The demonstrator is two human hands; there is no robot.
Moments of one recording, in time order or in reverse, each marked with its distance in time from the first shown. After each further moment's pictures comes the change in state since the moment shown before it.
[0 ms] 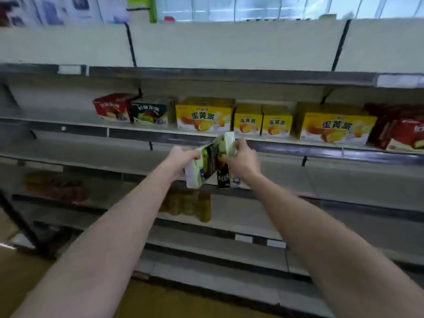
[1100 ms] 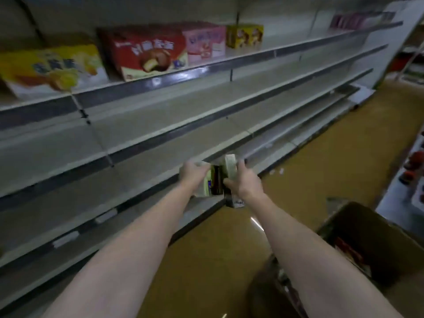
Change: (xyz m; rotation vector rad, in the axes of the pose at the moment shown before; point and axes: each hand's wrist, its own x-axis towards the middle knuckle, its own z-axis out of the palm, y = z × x) left_hand -0.247 -0.075 0.597 0.430 -0.715 0.123; right_hand -0.285 0.424 -0.340 -0.377 0.207 0.845
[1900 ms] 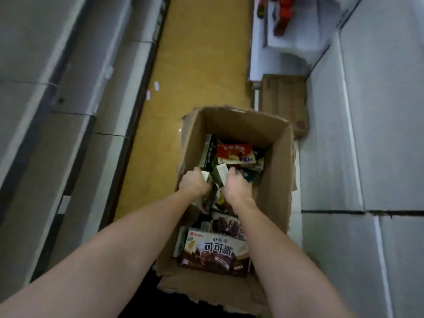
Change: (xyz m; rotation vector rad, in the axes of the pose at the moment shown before) left_hand -0.103 -0.021 0.549 1.189 -0.844 0.429; right_hand -0.072 0.495 0.018 0.115 -0.161 0.917
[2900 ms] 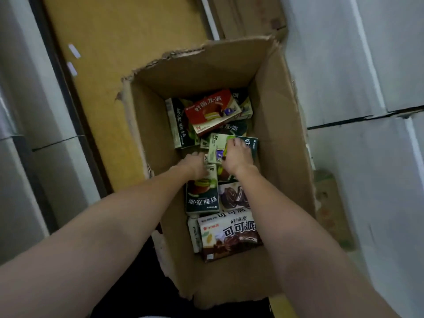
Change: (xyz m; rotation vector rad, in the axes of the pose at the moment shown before) left_hand 0.141 0.004 0.082 0.518 -0.529 0.395; right_hand 0.101 0.054 0.090 0.161 -0.087 0.219
